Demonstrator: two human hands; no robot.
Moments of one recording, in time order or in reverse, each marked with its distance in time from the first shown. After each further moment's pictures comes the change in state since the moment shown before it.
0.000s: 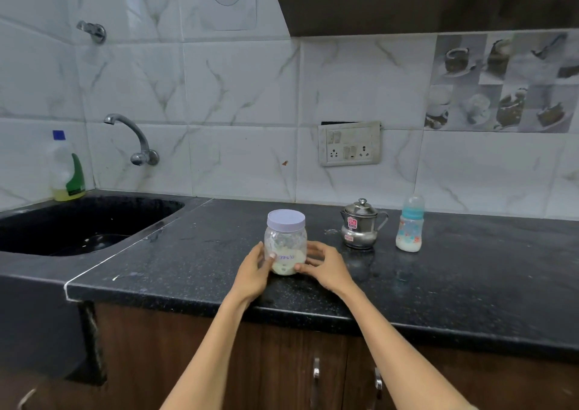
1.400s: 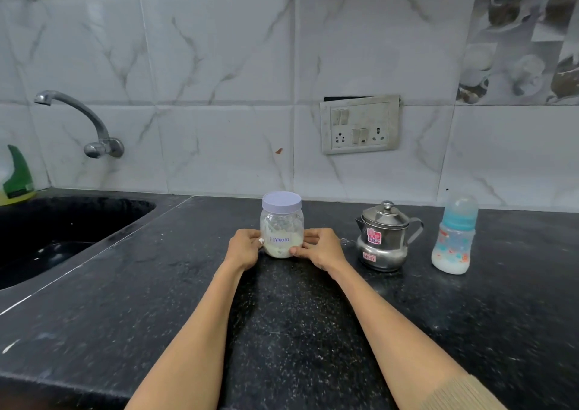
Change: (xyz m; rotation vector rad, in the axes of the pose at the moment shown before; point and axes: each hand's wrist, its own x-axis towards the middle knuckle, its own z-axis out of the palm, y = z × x) left_hand 0.188 -0.040 0.011 0.167 0.029 -0.096; right_hand 0.162 0.042 0.003 -0.049 0.050 0.120
